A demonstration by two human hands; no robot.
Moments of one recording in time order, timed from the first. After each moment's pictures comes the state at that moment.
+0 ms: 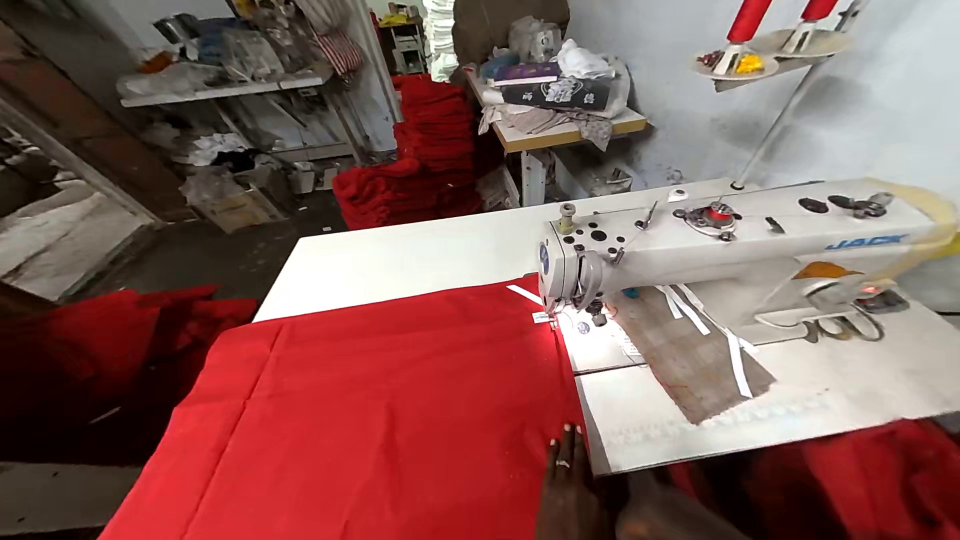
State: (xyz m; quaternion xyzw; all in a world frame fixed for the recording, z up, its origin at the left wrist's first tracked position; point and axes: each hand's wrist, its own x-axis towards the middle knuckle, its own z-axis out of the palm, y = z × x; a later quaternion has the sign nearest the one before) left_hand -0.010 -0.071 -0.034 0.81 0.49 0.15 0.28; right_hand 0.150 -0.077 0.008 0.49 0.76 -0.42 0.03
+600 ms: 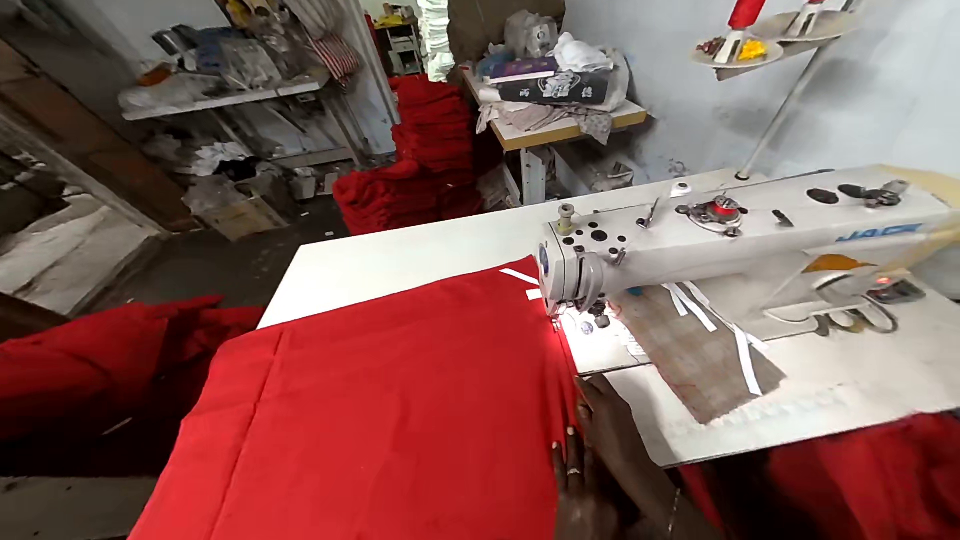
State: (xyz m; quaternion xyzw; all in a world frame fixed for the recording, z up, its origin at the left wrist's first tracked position) left_hand 0.004 -0.077 -0.062 0.83 0.49 0.21 0.17; right_hand 0.097 0.001 -0.054 0.65 0.68 -0.17 -0.30
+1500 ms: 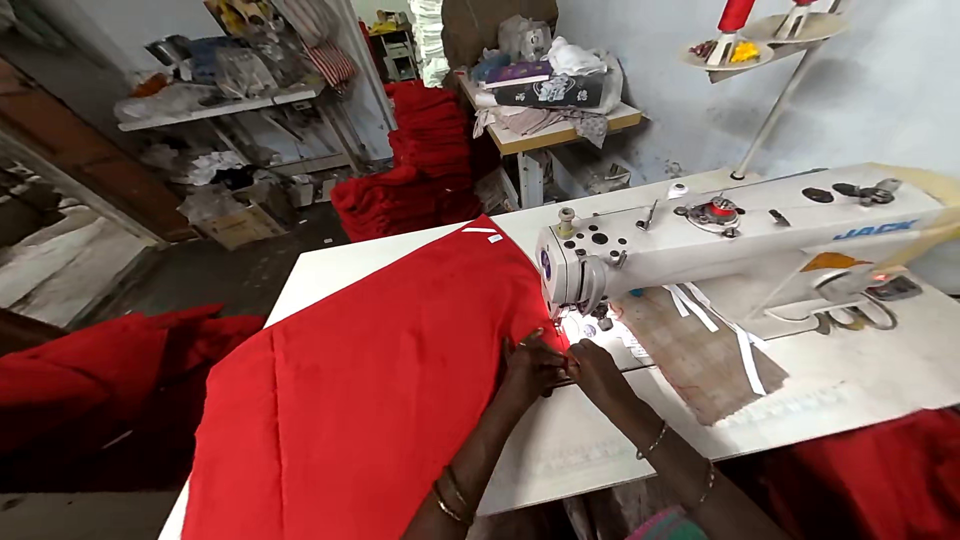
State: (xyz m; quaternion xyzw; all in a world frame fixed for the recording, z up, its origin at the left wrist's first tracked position) left_hand -0.051 0.099 -0.054 0.78 0.44 0.22 0.38; right_hand 0.105 0.067 -0.037 0.64 0.72 -0.22 -0.18
